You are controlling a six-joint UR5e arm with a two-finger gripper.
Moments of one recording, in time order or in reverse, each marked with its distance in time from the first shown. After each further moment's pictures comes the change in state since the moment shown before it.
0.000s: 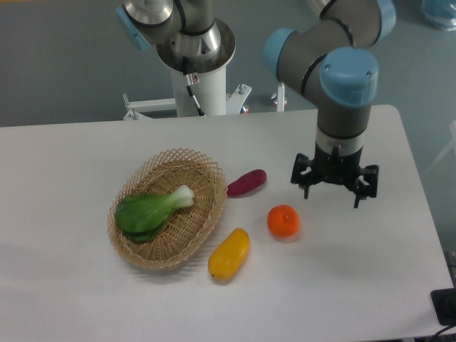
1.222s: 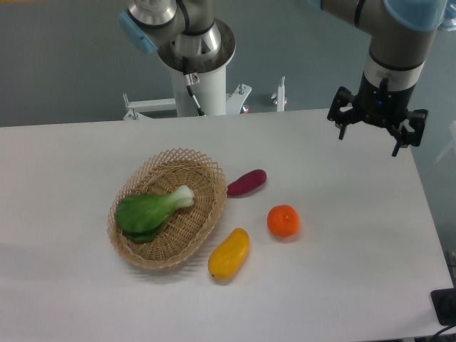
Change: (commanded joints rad) arm 0.137 0.101 0.267 -0.417 0.061 0.460
